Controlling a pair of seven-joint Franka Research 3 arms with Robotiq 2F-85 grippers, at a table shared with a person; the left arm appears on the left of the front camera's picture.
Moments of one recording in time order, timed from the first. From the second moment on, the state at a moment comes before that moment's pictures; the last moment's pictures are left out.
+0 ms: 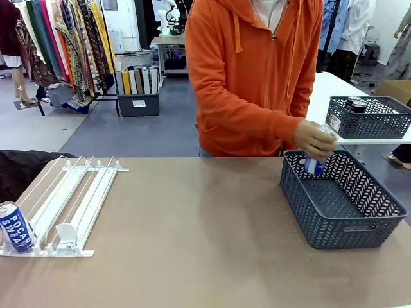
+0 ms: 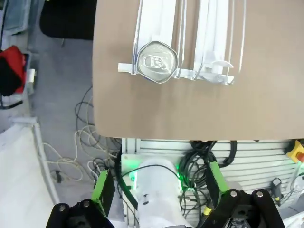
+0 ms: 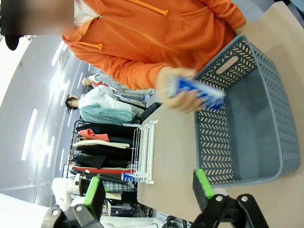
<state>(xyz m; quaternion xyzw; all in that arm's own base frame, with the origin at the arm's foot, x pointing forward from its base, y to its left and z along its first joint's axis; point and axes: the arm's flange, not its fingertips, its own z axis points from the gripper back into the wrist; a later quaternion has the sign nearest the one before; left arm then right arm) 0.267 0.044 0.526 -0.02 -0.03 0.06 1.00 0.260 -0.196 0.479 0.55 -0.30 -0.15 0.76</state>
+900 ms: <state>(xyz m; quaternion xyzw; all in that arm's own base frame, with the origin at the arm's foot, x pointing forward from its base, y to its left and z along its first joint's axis) 0.347 0.032 0.428 -0.03 0.02 0.02 1.00 0.260 -0.196 0.479 0.55 -0.30 -0.15 0.76</state>
